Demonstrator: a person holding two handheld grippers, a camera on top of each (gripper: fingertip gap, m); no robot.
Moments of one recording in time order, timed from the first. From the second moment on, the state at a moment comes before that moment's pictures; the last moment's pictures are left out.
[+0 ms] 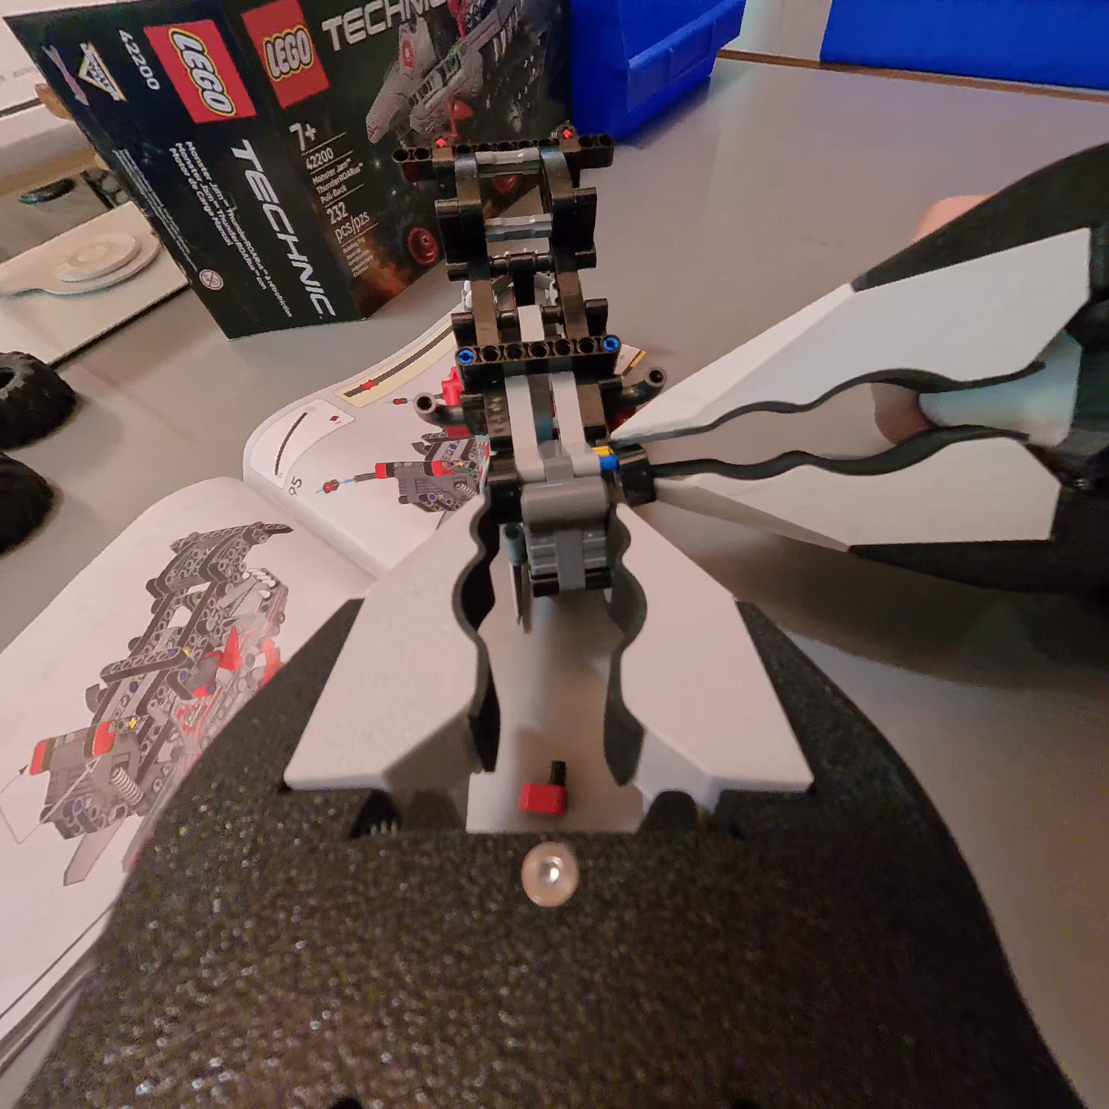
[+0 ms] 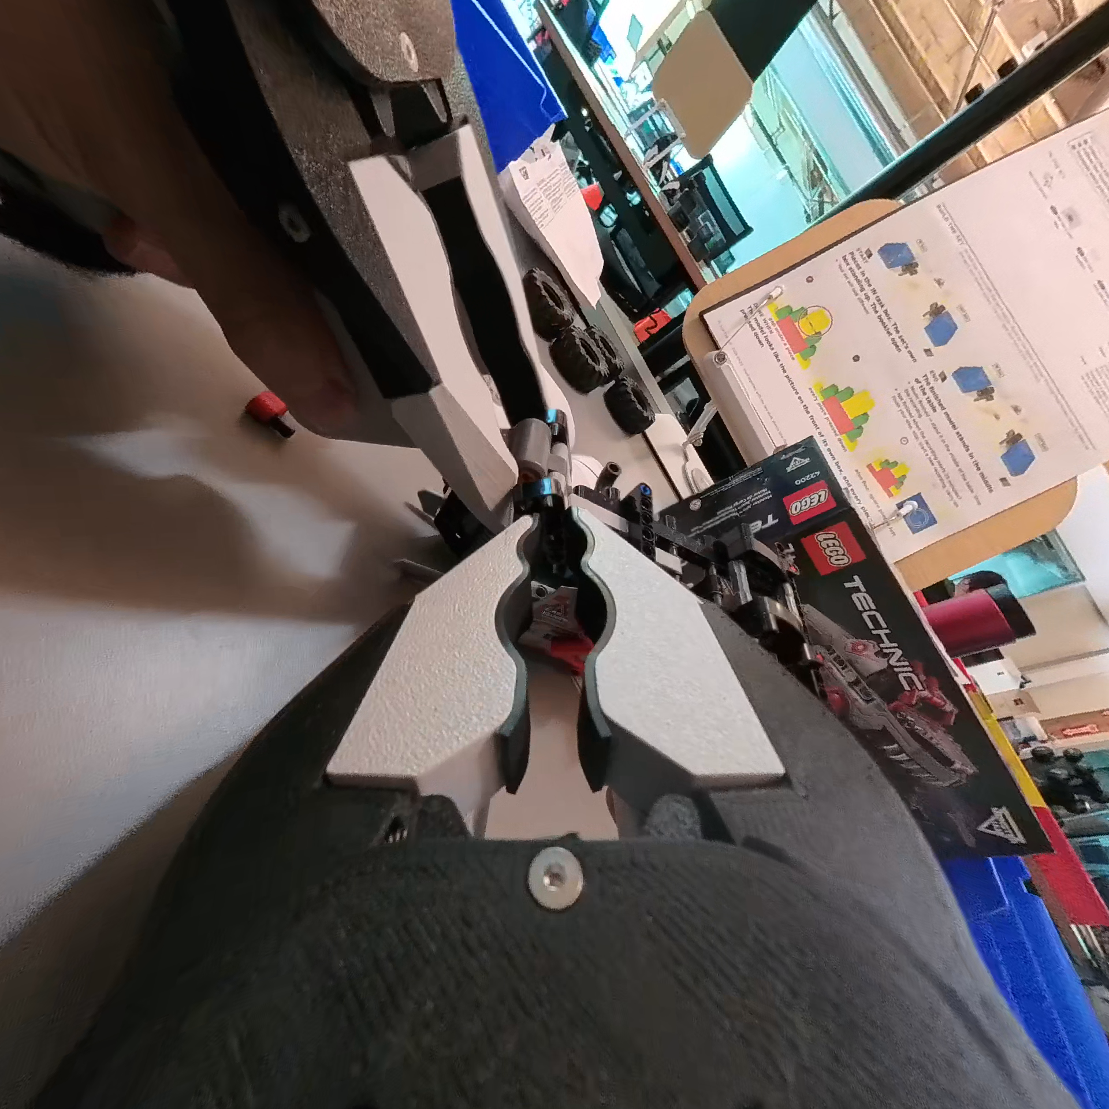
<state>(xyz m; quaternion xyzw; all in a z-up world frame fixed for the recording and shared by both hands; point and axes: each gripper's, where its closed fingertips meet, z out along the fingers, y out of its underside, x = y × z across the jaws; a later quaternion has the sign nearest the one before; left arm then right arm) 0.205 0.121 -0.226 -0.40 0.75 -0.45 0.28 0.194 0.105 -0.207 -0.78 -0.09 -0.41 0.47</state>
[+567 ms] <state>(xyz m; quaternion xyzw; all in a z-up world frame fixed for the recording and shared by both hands) 0.193 0.116 -0.212 -0.35 0.76 -0.50 0.20 0.194 0.112 -0.206 -0.76 -0.11 -0.42 0.49</state>
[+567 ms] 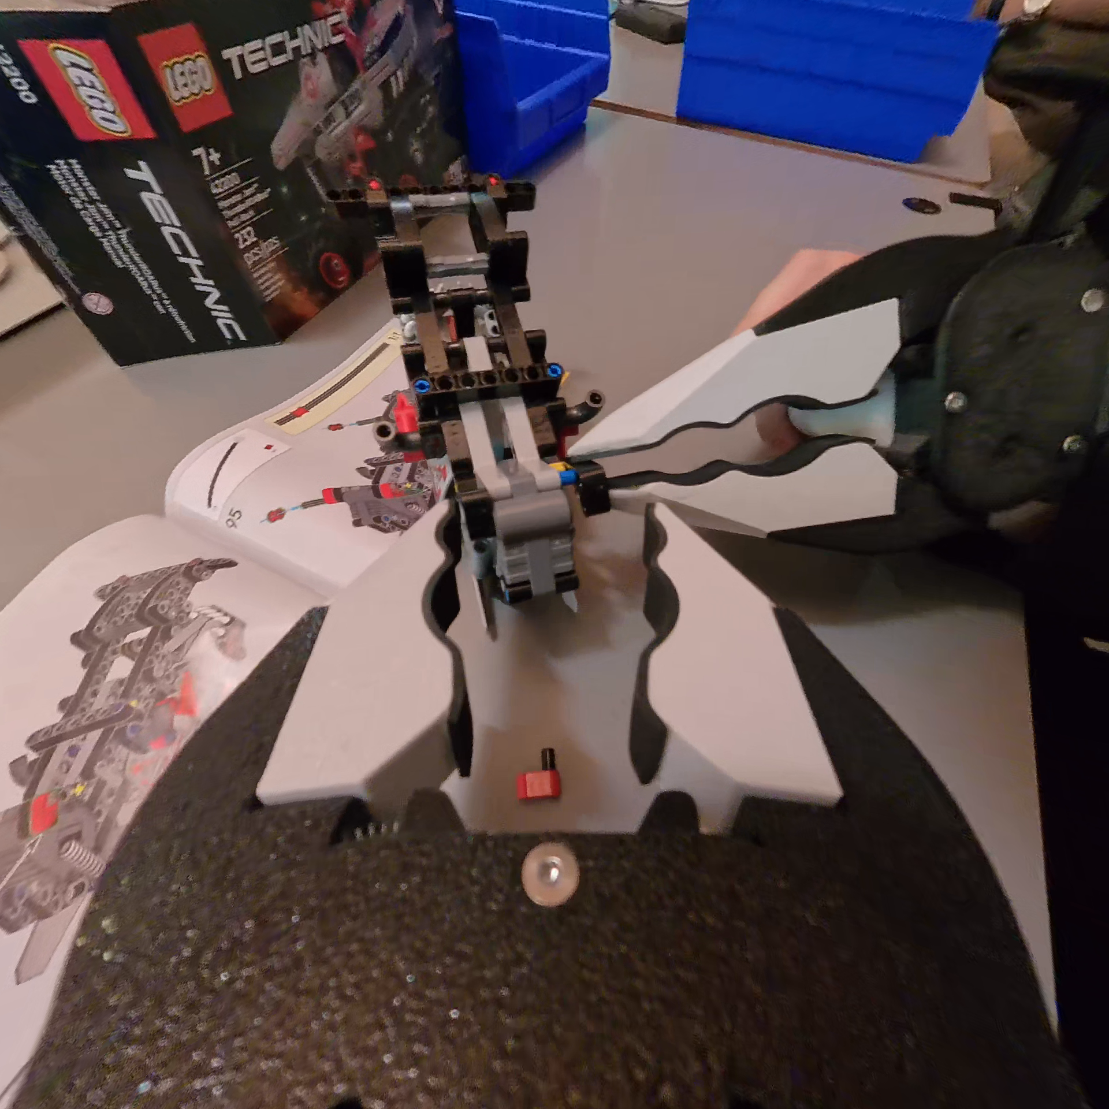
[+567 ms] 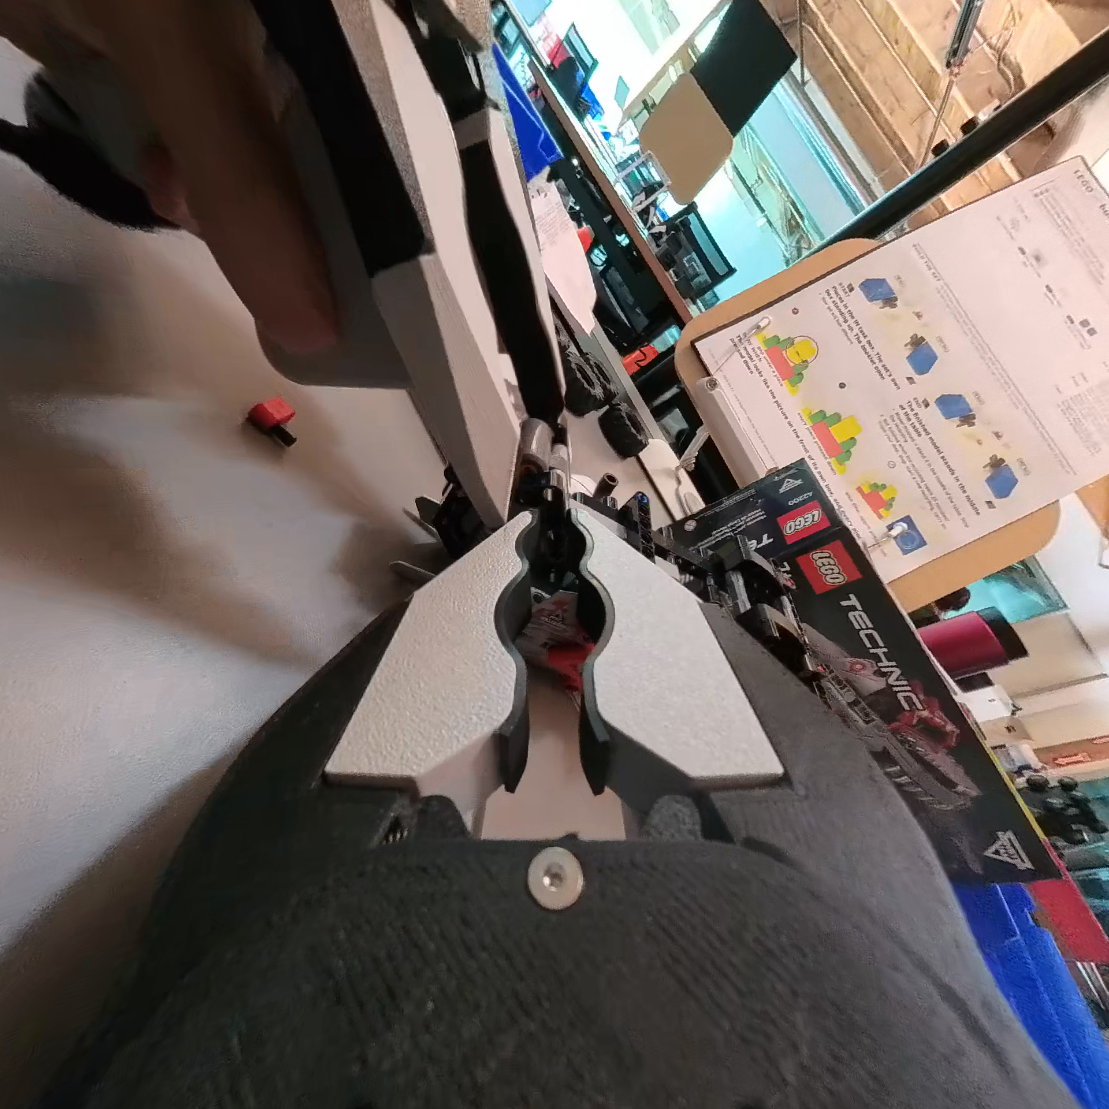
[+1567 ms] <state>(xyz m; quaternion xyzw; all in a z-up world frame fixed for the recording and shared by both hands) 0.206 0.113 -0.206 -0.44 0.72 -0.50 0.21 0.202 0.108 -0.206 -0.76 -0.05 -0.33 0.56</state>
